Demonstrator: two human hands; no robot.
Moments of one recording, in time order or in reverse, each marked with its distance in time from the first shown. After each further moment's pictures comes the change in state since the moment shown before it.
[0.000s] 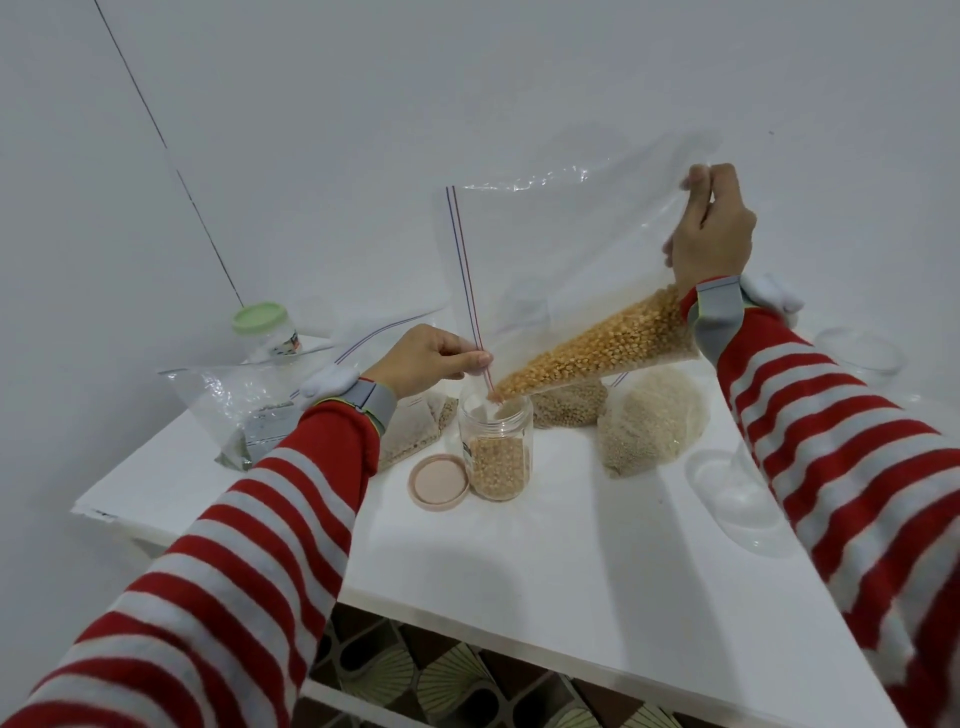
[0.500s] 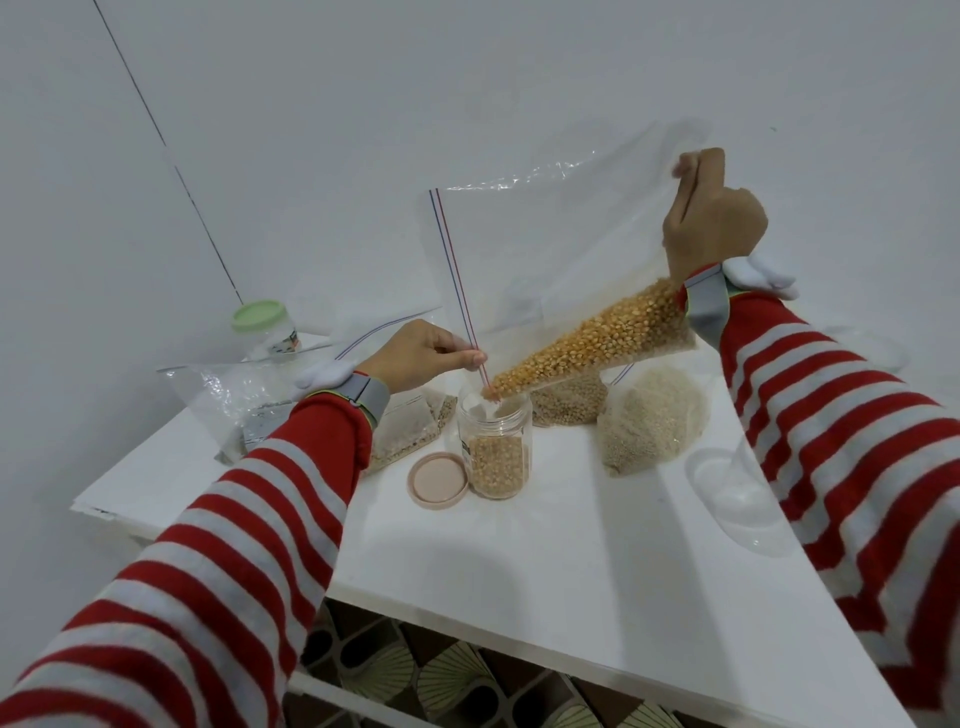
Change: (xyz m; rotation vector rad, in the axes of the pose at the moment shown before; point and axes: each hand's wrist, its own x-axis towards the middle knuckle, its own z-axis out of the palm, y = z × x) left_hand 0.004 -0.003 -0.011 0.194 -0.027 0.032; right_hand 0.012 0.006 0.007 -0.572 0.157 -0.287
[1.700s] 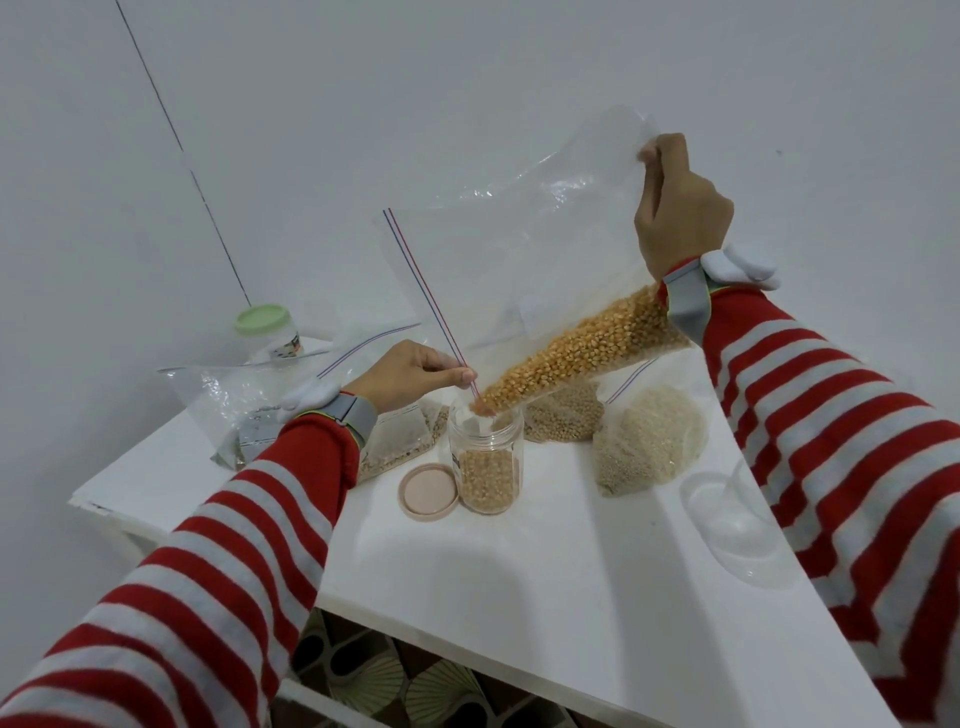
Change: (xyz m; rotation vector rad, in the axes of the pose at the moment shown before) left_hand -0.006 -0.005 0.006 -0.059 0.026 -0.056; right_hand 0.020 -0.027 -0.005 0.256 -0.051 -0.138
